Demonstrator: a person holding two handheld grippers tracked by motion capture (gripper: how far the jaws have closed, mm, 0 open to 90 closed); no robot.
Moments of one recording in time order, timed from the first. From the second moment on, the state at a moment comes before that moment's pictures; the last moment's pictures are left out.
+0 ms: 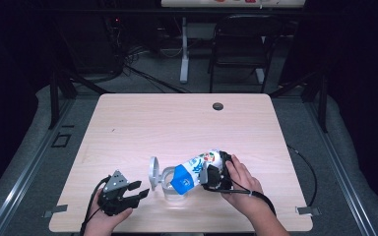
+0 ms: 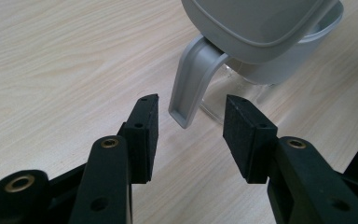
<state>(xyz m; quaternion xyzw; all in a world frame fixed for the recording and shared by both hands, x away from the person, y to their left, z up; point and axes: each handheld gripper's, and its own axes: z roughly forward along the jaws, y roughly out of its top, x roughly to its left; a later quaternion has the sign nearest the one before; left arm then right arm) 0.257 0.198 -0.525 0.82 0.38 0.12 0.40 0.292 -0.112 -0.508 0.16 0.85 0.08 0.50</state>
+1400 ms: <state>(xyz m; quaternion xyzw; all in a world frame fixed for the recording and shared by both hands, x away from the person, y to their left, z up) 0.256 0.198 -0.523 0.82 0.38 0.13 0.41 0.298 -0.104 -0.504 0.15 0.84 0.05 0.51</state>
